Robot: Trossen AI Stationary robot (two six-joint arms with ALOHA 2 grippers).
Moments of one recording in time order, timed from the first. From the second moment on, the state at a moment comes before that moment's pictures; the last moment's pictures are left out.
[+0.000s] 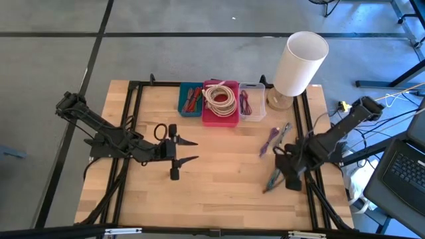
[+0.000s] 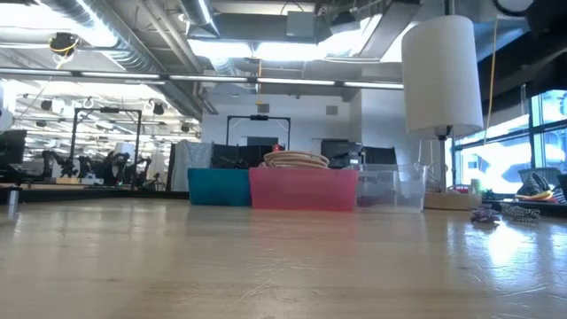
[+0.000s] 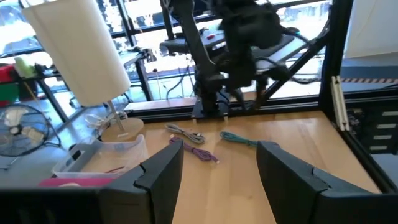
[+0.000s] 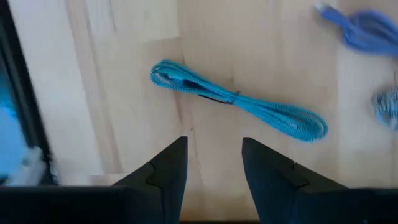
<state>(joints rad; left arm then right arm) -0.50 1.17 0.87 0.11 -0.67 0.02 0.69 1.14 0.83 -1.04 -0.01 0.83</state>
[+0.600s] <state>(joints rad) -0.50 1.17 0.87 0.11 -0.68 0.04 0.77 1.50 0.83 -0.90 0.06 0.31</state>
